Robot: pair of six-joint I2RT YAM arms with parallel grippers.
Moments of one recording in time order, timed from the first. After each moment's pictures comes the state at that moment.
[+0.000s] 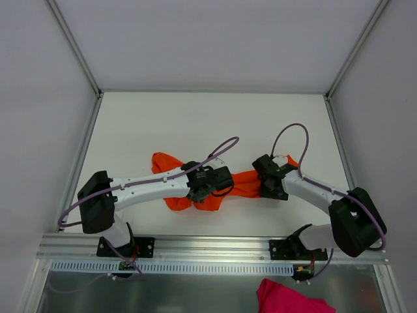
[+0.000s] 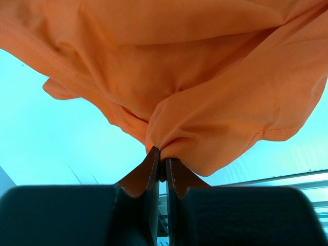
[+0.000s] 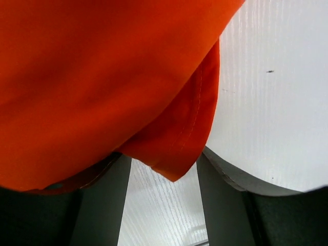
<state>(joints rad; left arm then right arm) -1.18 1.60 1.26 -1.10 -0.50 -0.59 0.58 1.34 0.68 -0.71 0.42 0.70</state>
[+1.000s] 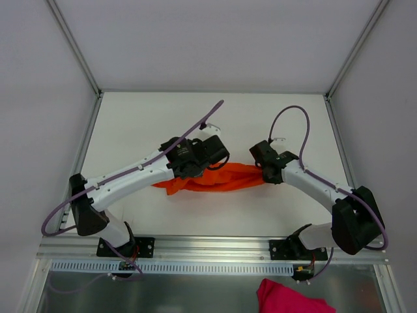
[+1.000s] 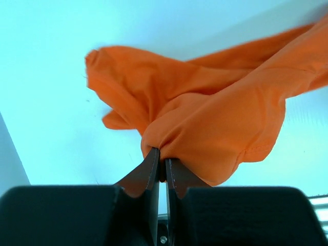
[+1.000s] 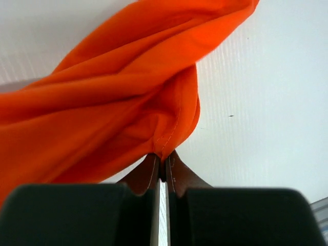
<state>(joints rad) -1.10 1.56 1.53 -1.21 -0.62 -0.53 0.58 1.37 0.87 -0.76 0.56 0.62</state>
